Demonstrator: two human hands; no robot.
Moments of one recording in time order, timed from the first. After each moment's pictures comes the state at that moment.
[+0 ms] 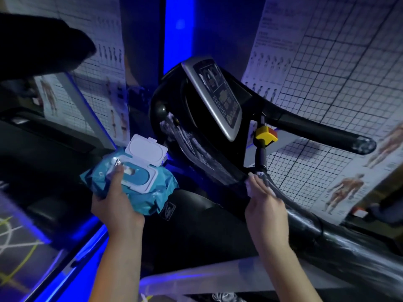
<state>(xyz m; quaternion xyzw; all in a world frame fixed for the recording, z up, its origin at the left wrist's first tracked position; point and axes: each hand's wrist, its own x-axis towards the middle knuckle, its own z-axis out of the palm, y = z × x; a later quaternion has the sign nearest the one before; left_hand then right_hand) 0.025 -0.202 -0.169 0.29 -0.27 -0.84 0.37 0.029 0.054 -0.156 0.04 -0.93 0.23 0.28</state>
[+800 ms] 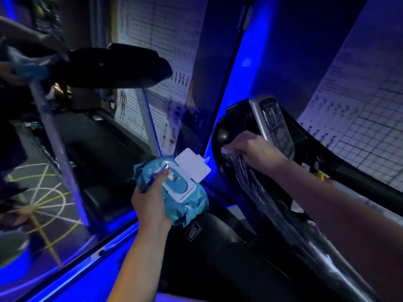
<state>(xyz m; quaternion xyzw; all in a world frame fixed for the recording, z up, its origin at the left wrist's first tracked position) 0.044 -0.251 -0.155 0.29 -0.25 -0.85 0.36 -0.134 -0.082 -0.027 0.55 -0.82 0.05 0.18</state>
